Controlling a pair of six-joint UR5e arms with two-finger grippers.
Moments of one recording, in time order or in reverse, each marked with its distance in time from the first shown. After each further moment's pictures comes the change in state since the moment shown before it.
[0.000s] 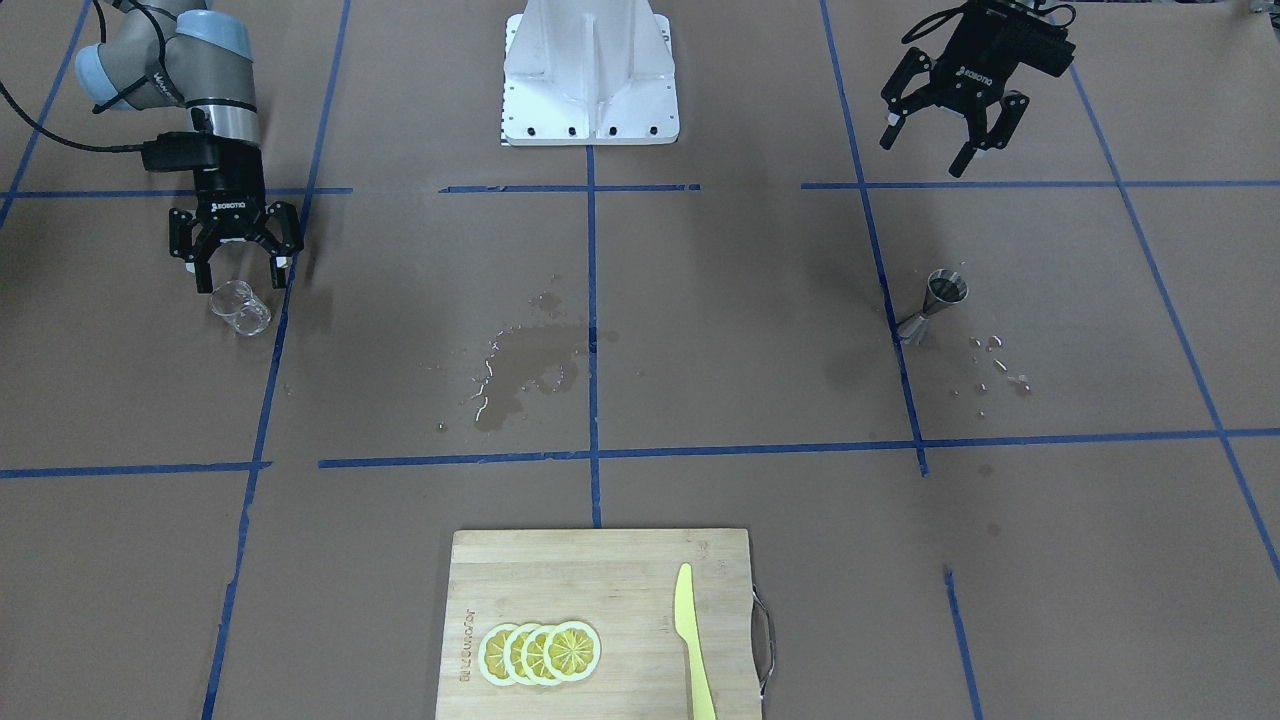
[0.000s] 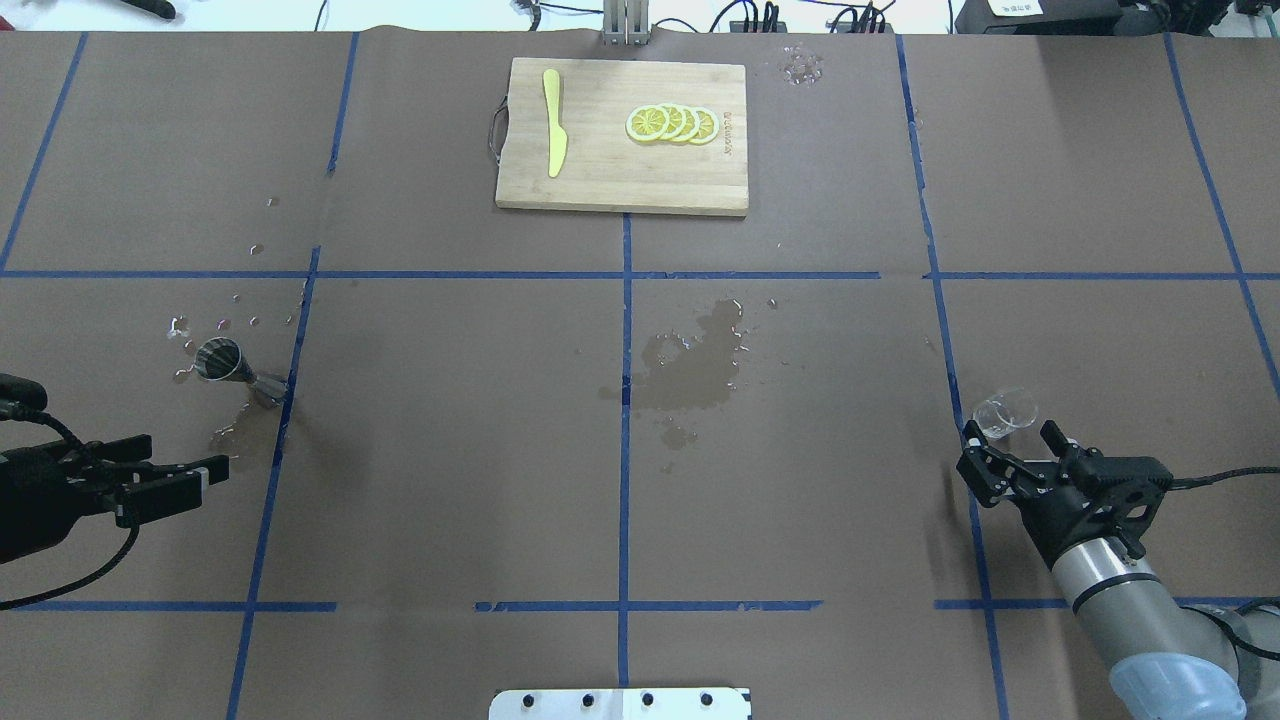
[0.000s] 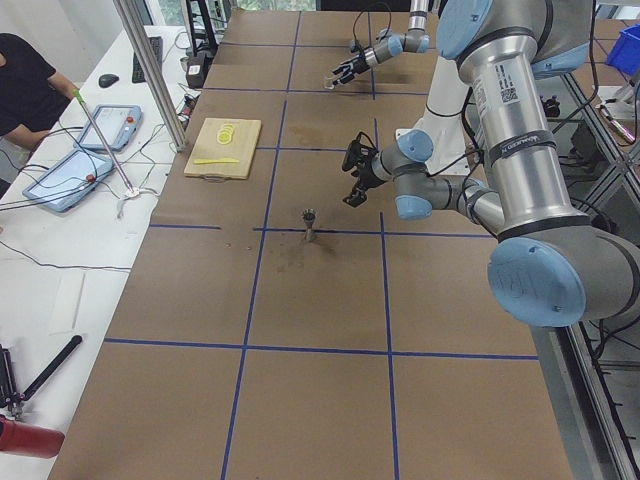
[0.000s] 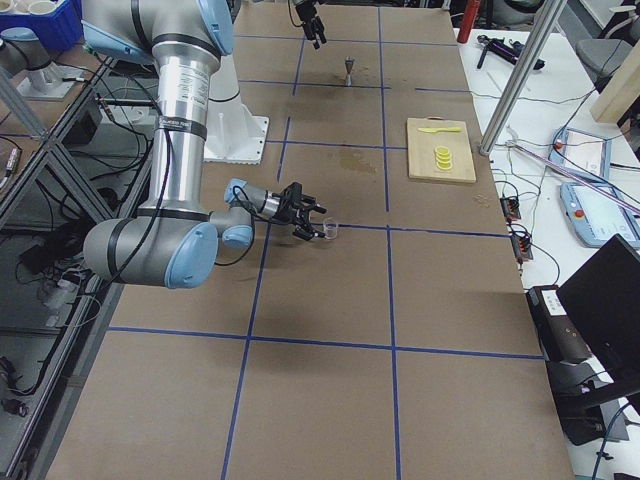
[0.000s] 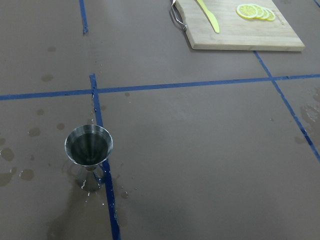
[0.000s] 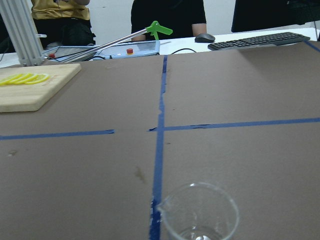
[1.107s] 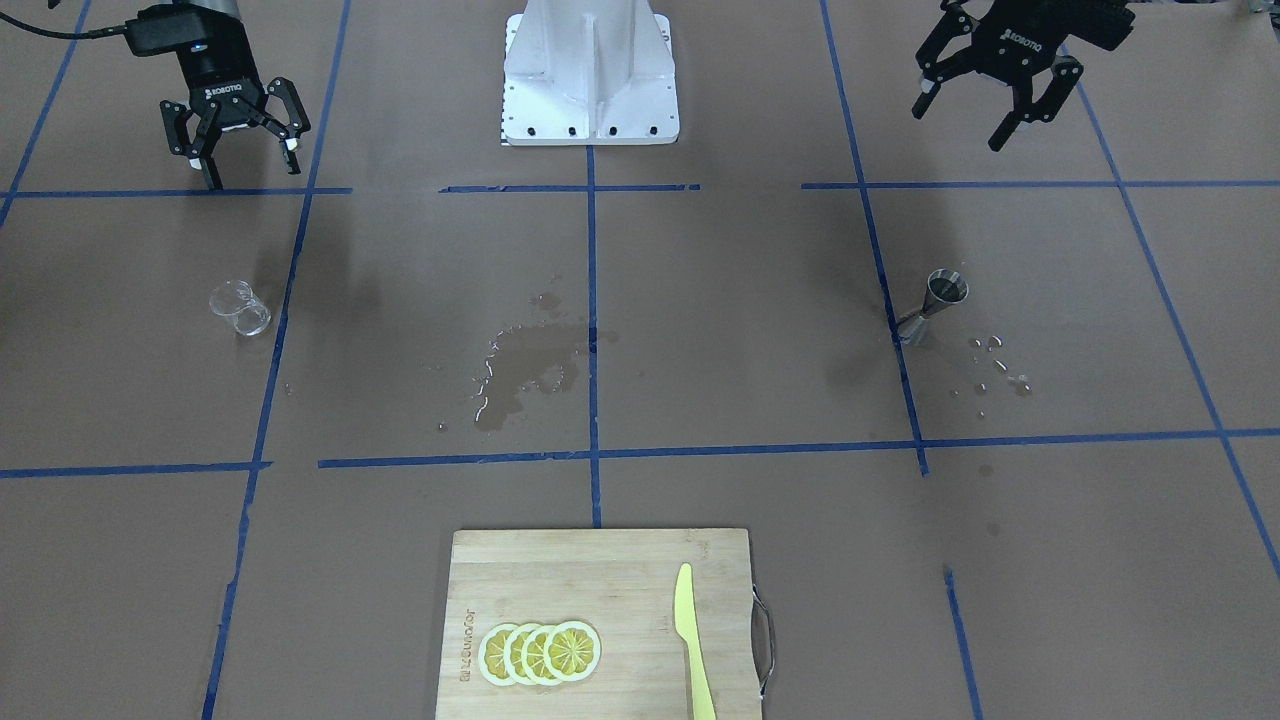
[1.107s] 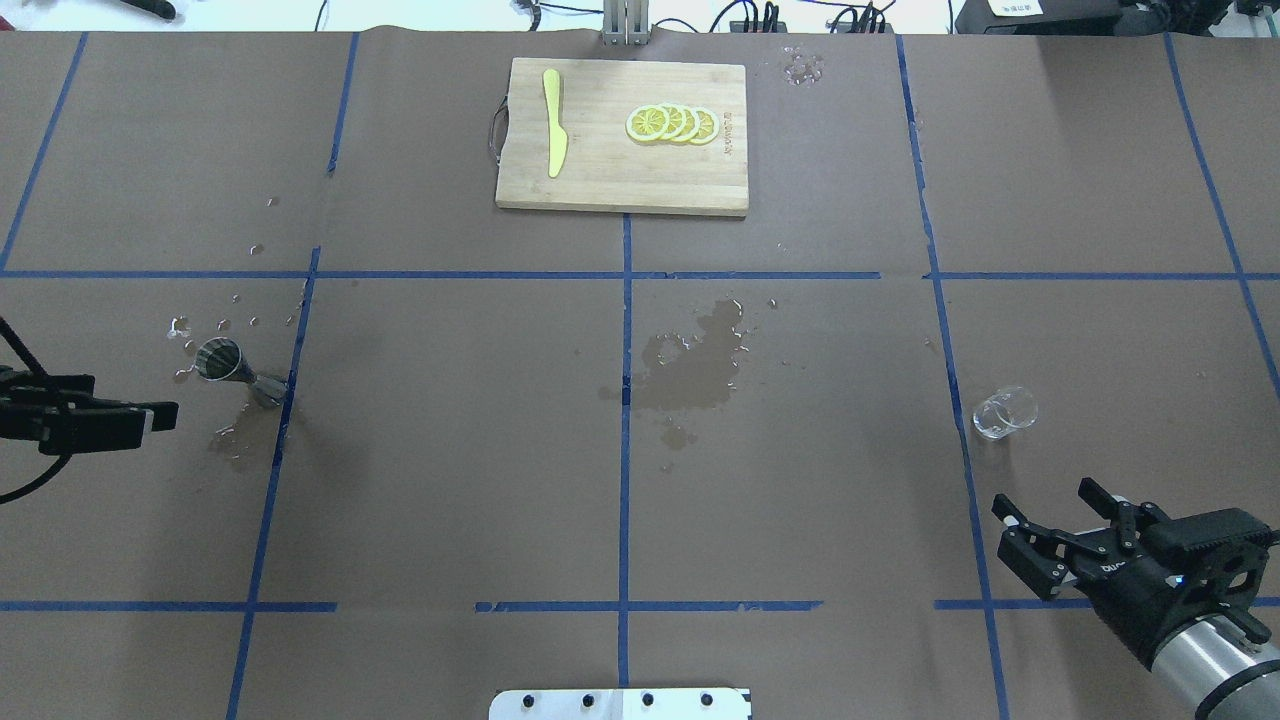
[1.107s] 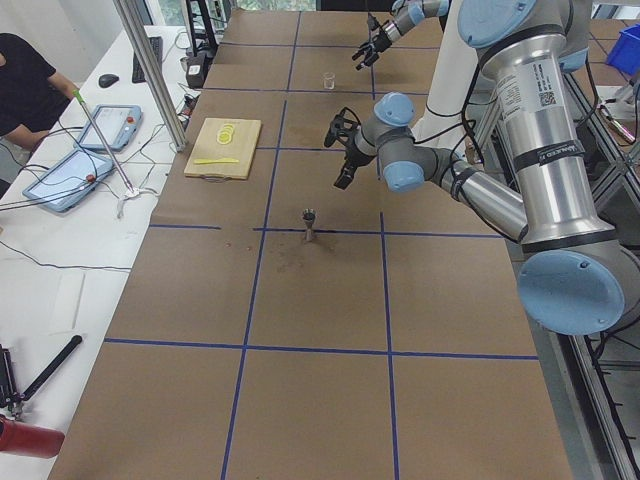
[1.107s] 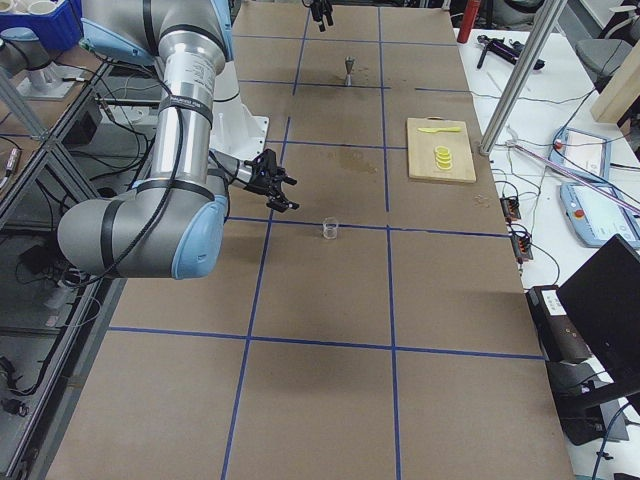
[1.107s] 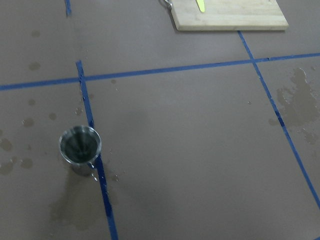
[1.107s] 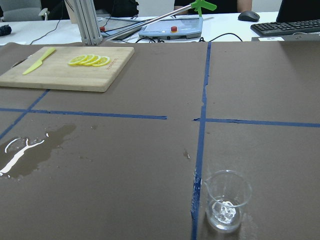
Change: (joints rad) left arm -0.342 -0.134 -0.114 0.360 -0.397 0.227; right arm -0.197 -0.310 0.390 -0.124 0.020 -0.020
